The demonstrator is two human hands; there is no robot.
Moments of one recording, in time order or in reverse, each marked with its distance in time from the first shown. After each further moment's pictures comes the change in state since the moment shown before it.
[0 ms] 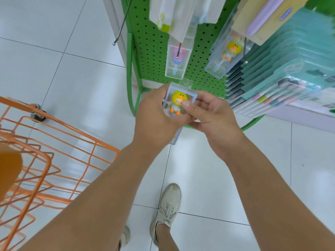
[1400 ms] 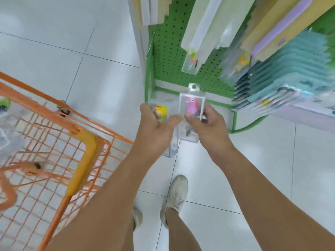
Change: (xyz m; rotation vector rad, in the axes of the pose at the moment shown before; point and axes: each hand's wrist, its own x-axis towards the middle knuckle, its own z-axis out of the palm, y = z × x) left_hand -0.046 0.035 -0.065 -0.264 0.035 -0.403; right_hand -0.033 0.005 0.038 -0.173 0.109 -0.041
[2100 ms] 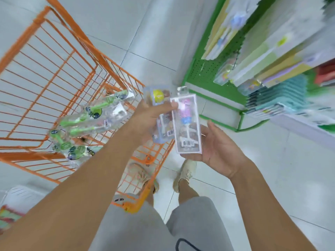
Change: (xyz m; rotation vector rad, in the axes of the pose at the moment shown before) left_hand -0.111 0.117 -0.215 -0.490 -0.122 -0.180; right_hand -0.189 -0.145 0.081 0.463 -0.647 0.506
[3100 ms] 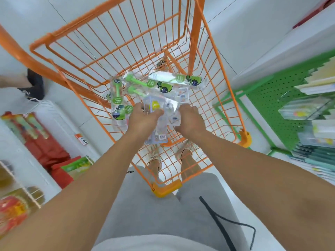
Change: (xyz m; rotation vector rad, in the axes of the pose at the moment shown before) left_hand -0.040 -0.037 -0.166 0.163 0.745 -0.243; right_hand 0.224 0.075 0.107 -2.147 -0.062 -0.124
